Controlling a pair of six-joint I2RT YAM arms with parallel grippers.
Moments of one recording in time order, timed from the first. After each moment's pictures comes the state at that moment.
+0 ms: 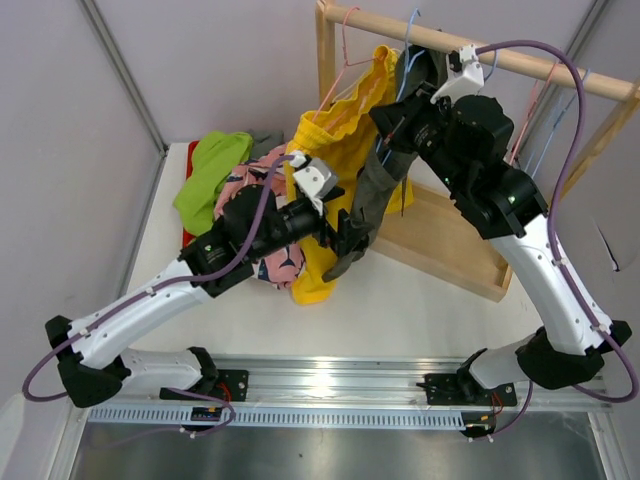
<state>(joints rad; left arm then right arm) -0.95 1.16 1.29 -0.15 0.05 -0.04 0.68 1.42 1.97 -0.51 0.21 0.59</state>
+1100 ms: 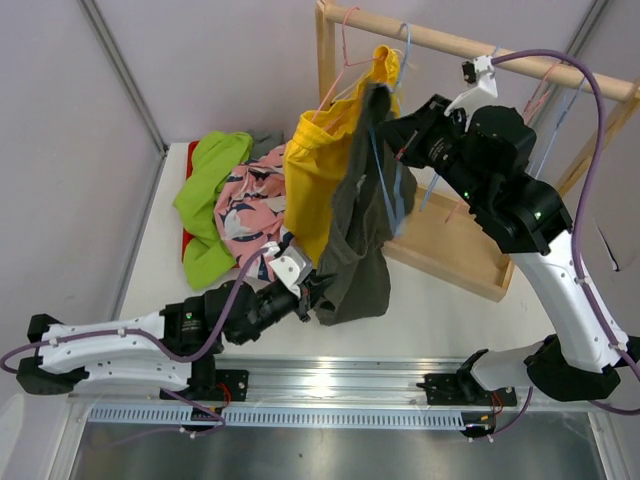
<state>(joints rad) -1.40 0.84 0.86 -0.05 -0.48 -0.07 0.70 1.34 1.95 -0.63 0.18 0.63</state>
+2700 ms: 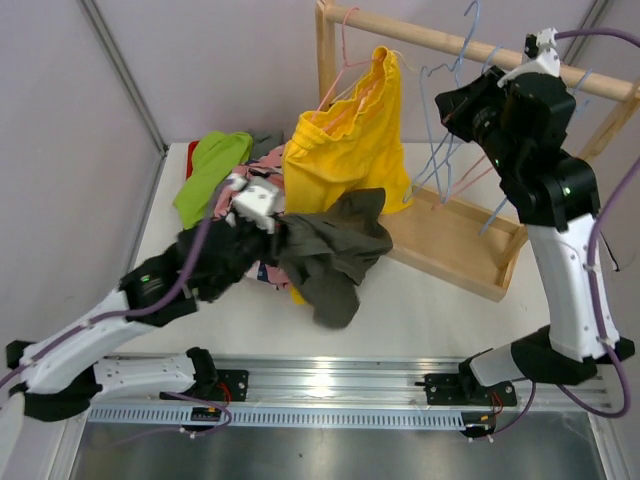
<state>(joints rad) -1.09 0.98 1.29 -0.54 -0.47 -0.11 0.46 1.41 2.17 -0.82 0.27 0.64</state>
